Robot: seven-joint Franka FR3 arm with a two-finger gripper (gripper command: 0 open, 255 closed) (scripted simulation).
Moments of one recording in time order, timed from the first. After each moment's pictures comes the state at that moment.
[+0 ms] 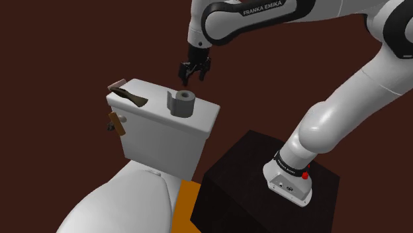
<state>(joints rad) 0.03 -0.20 0.26 -2.22 0.01 2.07 0.32</state>
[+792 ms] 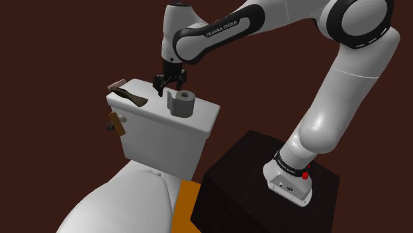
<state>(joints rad) 0.06 0.13 0.30 -2.05 -0.08 2.25 0.48</state>
